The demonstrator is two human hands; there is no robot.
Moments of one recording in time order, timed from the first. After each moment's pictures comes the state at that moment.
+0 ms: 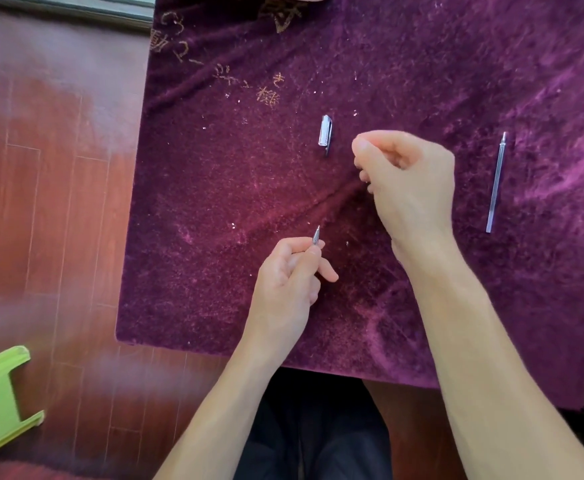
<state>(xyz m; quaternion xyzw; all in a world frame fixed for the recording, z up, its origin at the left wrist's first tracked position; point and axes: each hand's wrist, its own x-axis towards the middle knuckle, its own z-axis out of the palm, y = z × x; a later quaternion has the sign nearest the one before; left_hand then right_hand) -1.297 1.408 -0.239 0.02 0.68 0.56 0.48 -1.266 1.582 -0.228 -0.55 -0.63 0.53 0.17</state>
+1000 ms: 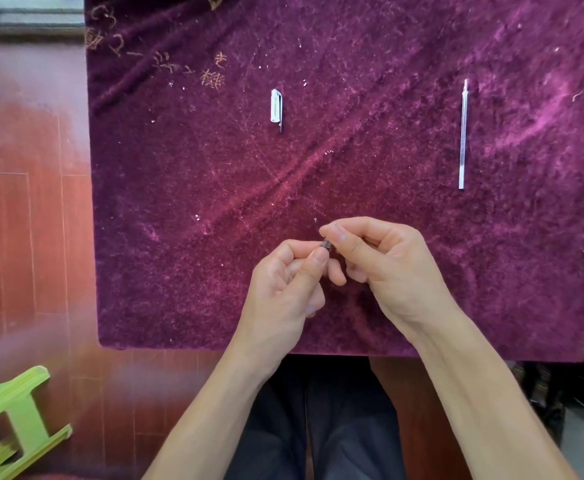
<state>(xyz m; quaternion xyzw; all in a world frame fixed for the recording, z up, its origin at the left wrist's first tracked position) -1.269 1.407 -0.225 0.10 0.62 0.56 0.55 -1.160 1.527 -0.226 -0.44 -0.46 0.77 0.08</state>
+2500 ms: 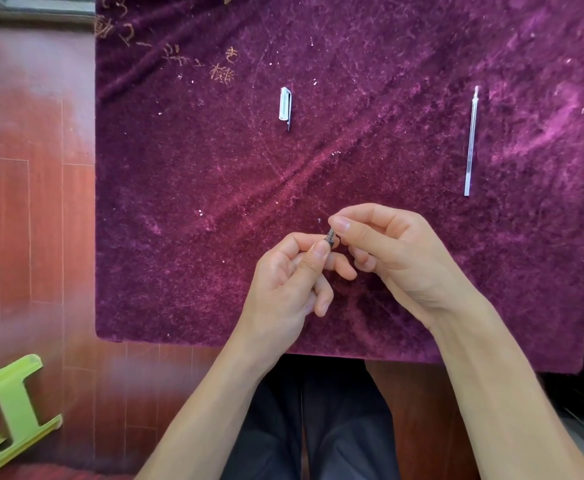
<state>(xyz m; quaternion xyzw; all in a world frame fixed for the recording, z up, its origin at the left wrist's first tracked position) -1.271 1.415 -0.225 0.07 0.57 0.59 0.56 -1.159 1.553 -0.233 -0.42 -0.46 0.78 0.01</state>
